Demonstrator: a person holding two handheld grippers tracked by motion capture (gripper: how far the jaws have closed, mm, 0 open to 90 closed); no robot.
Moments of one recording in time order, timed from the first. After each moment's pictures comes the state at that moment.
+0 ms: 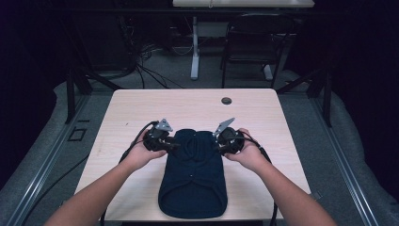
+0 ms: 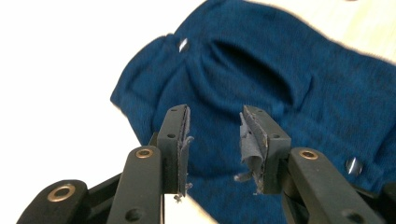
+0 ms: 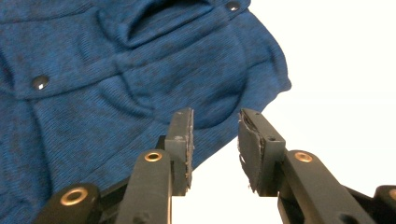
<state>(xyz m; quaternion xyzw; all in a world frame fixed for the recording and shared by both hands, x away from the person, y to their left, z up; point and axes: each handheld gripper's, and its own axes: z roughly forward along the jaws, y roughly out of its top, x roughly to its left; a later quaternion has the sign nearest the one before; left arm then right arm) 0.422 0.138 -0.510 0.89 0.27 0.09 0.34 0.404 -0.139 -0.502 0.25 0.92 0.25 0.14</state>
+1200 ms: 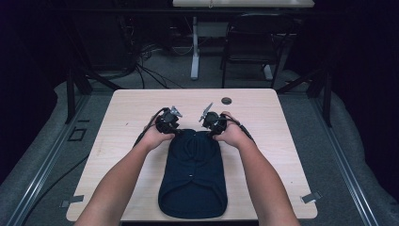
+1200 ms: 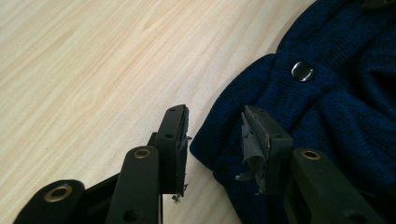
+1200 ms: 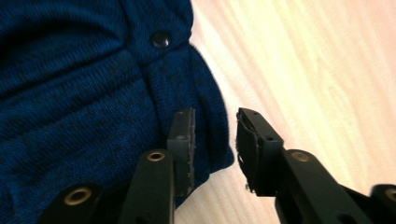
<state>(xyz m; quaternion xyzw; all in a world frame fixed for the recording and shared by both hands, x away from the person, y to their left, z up) 0.502 0.115 -0.543 0.90 0.29 0.14 0.28 0.491 -0.098 -0.525 0.21 0.95 0.18 0.15</state>
